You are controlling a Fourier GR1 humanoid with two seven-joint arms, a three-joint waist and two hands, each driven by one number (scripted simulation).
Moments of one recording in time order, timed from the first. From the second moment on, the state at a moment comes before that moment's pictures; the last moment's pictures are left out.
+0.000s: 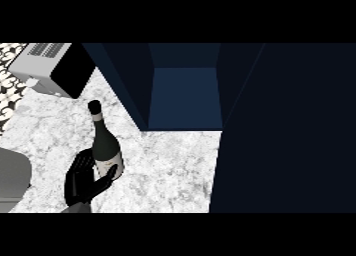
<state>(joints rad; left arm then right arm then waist) -0.21 0.07 0.19 -0.56 0.36 -0.18 -0.94 -0.13 -0.06 0.09 -2.46 -0.11 0.08 0.63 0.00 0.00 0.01</state>
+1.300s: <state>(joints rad) -0.20 0.08 0.14 -0.77 0.46 -0.32 -0.66 -0.07 -0.04 0.08 -2.46 -0.12 0.13 0.57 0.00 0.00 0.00</state>
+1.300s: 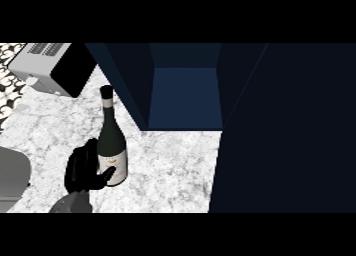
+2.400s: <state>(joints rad) -0.08 0.00 -0.36 -1.25 0.60 0.16 -0.47 -0.10 -0.06 0.04 -2.44 -0.14 0.14 0.59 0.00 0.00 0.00</state>
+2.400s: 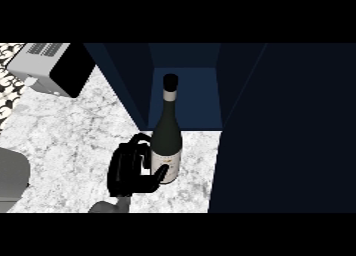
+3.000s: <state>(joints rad) -0.22 0.00 -0.47 -1.03 0.79 0.26 -0.62 -0.10 -0.05 0.05 -2.43 -0.15 0.15 0.59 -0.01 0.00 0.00</state>
